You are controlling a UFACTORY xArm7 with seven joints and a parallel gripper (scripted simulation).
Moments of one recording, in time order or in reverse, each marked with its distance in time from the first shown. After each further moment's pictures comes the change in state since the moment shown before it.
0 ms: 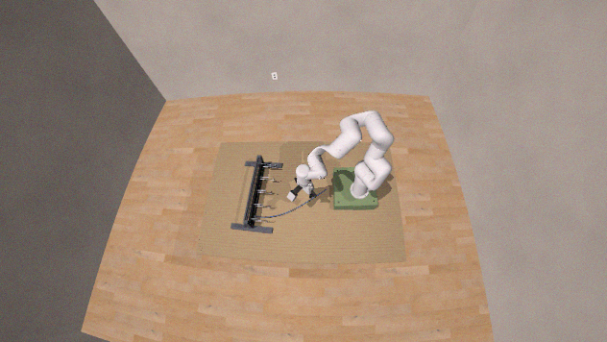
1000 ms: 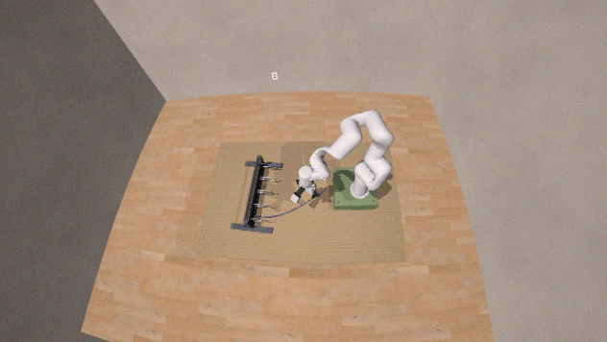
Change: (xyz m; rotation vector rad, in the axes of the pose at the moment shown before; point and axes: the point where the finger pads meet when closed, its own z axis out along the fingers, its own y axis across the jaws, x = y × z) arm -0.007 -0.010 0.013 -0.002 0.005 -0.086
